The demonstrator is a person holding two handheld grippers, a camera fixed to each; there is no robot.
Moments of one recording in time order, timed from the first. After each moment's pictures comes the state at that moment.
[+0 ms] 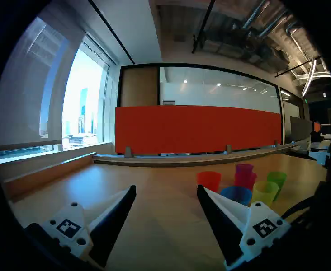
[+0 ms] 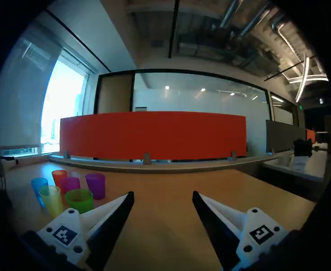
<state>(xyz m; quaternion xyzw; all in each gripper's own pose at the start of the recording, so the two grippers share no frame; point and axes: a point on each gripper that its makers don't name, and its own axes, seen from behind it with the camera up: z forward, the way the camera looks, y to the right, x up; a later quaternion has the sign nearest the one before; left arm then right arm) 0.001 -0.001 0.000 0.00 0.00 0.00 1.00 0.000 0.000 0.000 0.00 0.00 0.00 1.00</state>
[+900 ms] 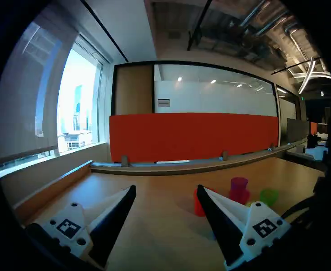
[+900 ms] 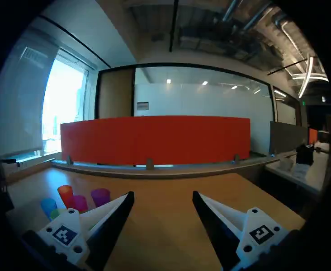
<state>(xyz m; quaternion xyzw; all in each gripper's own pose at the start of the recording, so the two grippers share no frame) 0.088 0.000 0.010 -0.02 -0.02 0.01 1.00 0.080 -0.005 0.011 0.01 -0.04 0.01 1.00</state>
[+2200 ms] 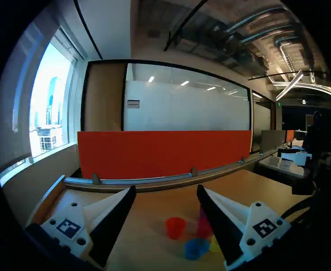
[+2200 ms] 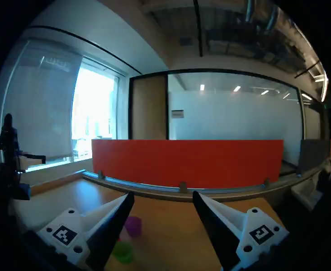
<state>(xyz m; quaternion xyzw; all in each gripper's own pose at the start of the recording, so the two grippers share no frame) 0.213 0.045 0.036 -0.16 -0.04 -0.01 0.99 0.206 -0.058 0.034 0.16 -0.03 0.01 0.99</state>
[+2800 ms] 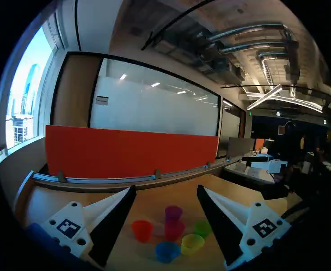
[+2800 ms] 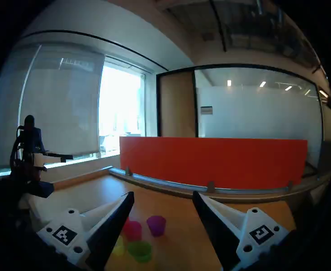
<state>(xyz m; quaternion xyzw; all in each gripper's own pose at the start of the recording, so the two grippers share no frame) 0.220 0.095 0.026 -0.29 -0.04 -0.05 0.96 0.208 -0.100 0.030 0.27 -0.04 0.00 0.96</state>
